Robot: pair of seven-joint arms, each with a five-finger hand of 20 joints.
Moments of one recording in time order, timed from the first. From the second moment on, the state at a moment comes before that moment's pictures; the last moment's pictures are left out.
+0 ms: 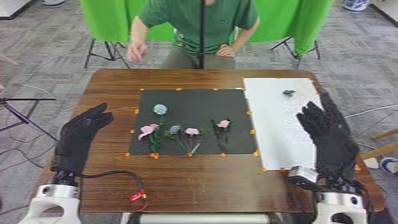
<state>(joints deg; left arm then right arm) 125.2 -71.9 -101.6 -120.1 63.3 -1.3 13.5 -125.8 -89.0 100.6 -120.8 -76.2 -2.4 -21.1</state>
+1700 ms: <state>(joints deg) 124.7 -71.8 -101.4 -120.1 63.3 -2.1 14.2 -126.0 -89.0 100.4 -119.8 -74.9 -7.7 -18.5</state>
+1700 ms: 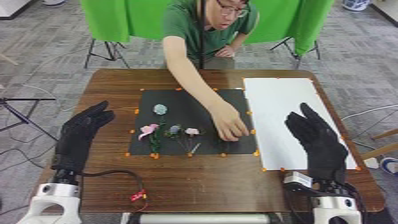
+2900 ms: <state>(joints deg) 125.0 -72.4 -102.3 -120.3 63.3 -2.6 14.1 -125.9 -89.1 100.7 -119.6 -75.4 -10.2 -17.3</state>
